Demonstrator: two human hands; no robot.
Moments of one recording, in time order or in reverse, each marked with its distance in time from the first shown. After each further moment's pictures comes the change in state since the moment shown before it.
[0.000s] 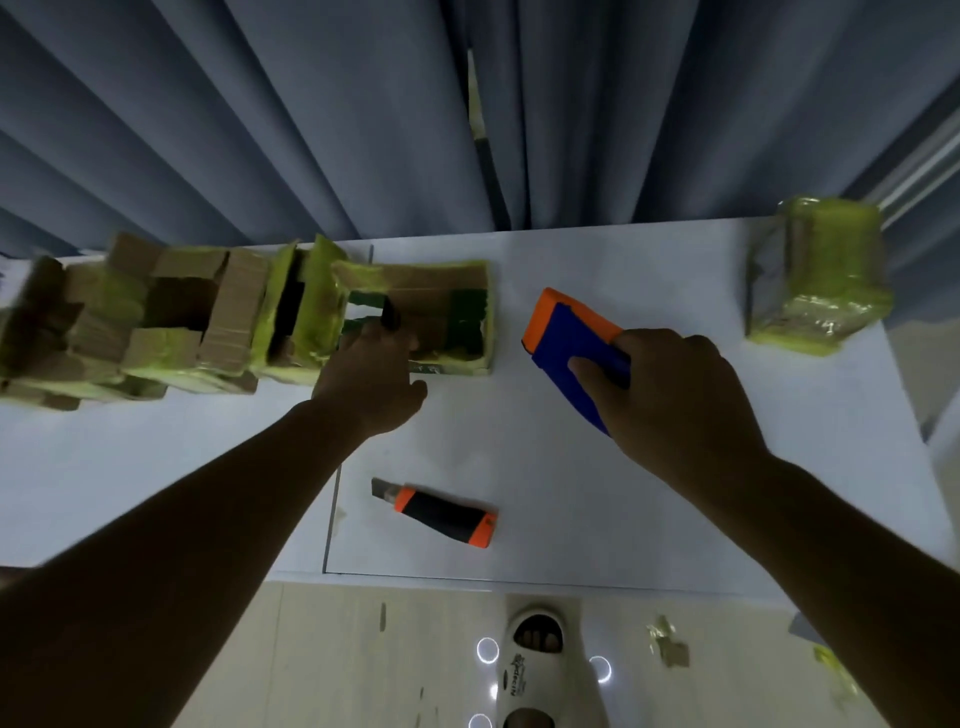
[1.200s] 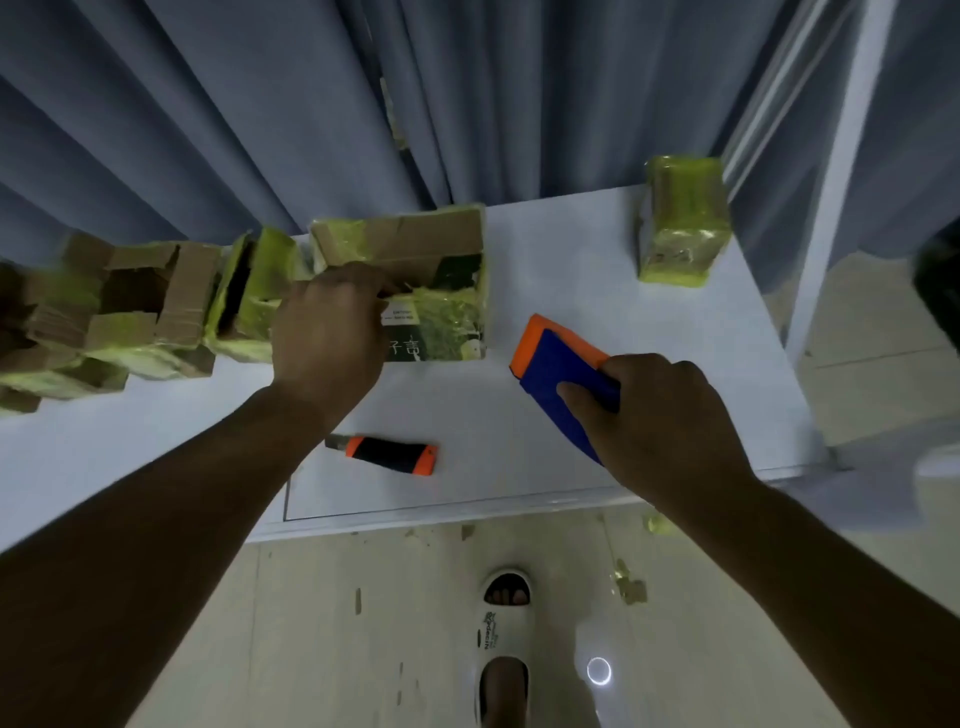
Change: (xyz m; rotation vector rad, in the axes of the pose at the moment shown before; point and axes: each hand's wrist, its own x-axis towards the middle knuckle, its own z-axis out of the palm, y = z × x) left_hand -0.096 0.077 -0.021 0.026 0.626 0.244; right_hand -0.144 0.036 -0.028 0.040 0.029 0.143
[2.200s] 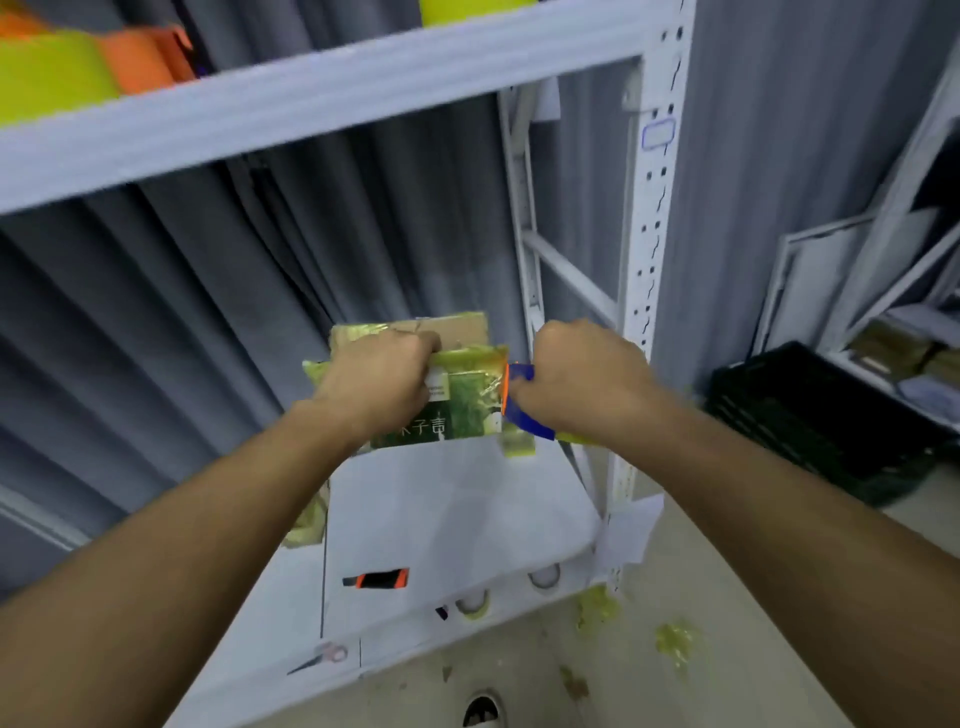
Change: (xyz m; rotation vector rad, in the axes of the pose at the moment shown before) left_hand -0.041 0.276 -0.477 0.143 -0.010 0.436; right_hand -0.292 -0.115 -0.455 -0.161 0.303 0.010
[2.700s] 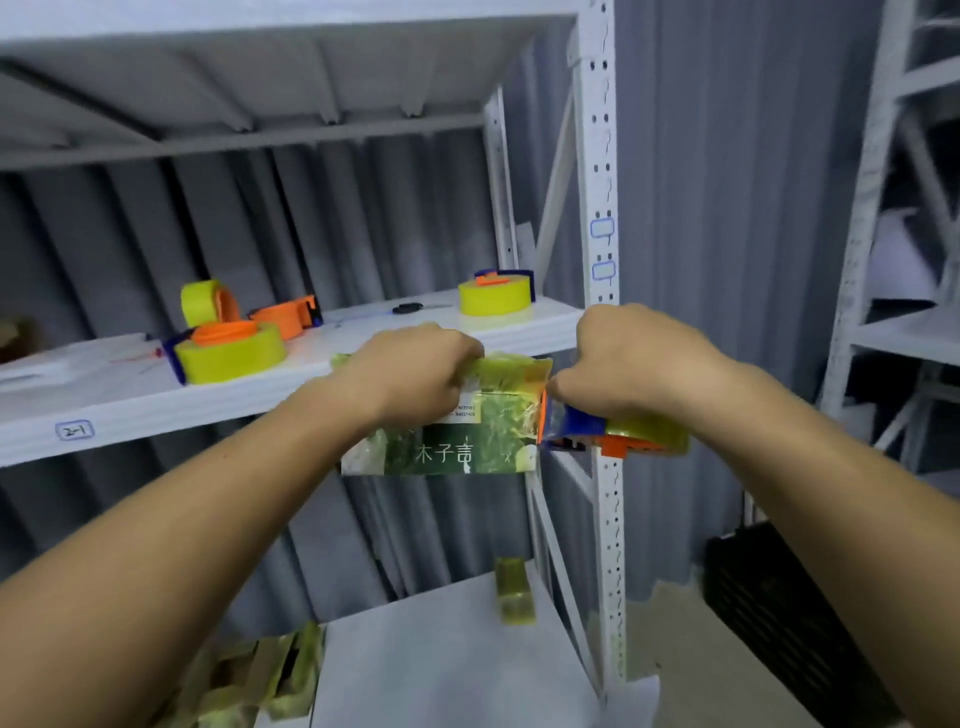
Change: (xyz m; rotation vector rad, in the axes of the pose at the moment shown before) left_hand 0.013 0.036 -0.281 0.044 0.129 0.142; right_hand -0.067 -0.046 -0.267 -0.116 0.224 -0.087
